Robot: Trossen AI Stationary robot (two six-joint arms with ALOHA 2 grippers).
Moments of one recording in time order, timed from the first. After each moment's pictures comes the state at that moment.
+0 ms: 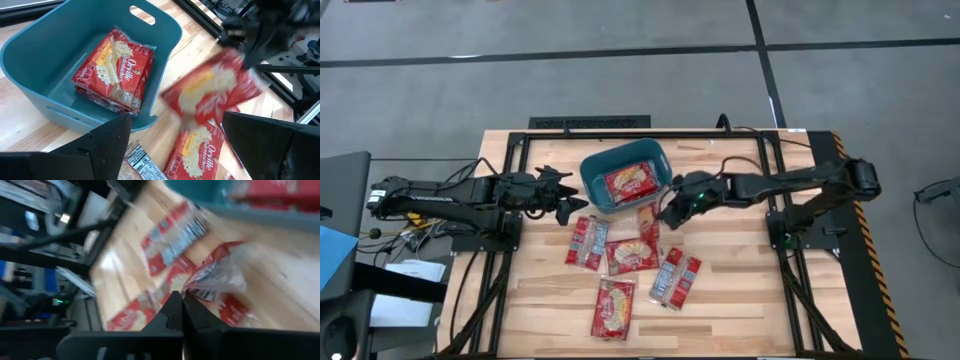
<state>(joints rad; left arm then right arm) 0.00 0.74 0.64 -0.32 -0.30 -0.68 -0.04 1.41 0.93 -0.07 -0.13 0.92</state>
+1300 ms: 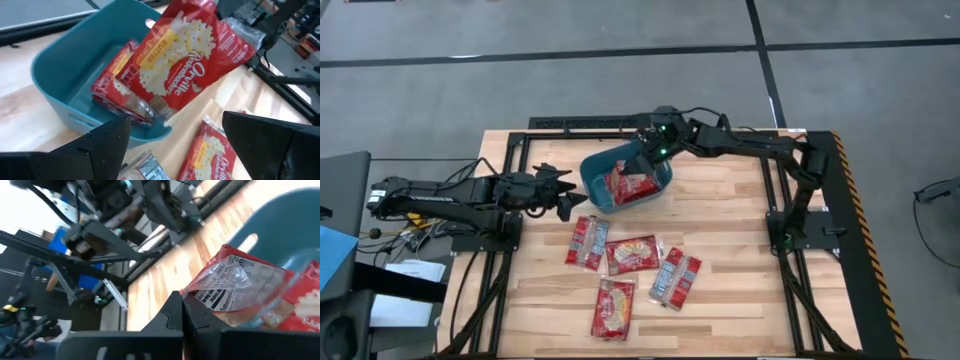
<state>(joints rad) 0.00 0.74 0.64 -0.32 -0.39 -0.67 -0.40 1.80 1.44 -0.07 -0.70 0.62</state>
